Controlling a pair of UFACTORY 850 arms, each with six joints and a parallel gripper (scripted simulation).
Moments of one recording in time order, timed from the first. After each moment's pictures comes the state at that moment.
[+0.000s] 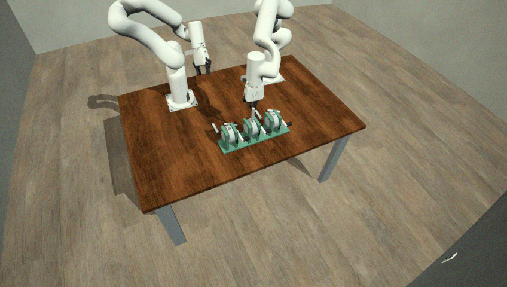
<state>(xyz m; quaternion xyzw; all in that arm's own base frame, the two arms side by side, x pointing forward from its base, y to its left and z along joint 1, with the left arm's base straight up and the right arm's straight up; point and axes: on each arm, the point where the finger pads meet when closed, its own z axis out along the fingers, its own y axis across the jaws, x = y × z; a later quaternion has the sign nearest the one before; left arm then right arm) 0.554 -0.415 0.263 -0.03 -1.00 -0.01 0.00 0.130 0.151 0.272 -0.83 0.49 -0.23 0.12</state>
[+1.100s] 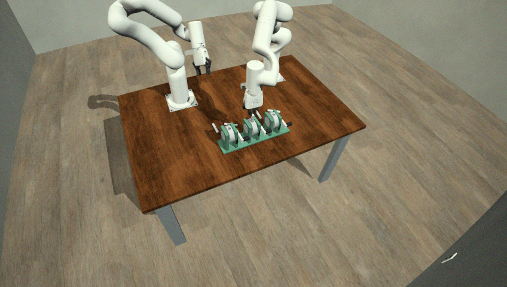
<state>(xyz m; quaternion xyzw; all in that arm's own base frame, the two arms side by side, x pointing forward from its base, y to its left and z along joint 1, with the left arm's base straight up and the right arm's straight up) 0.553 -0.415 0.212 -0.03 -1.00 -0.01 0.00 0.130 0.151 0.272 -0.83 0.49 -0.23 0.12</state>
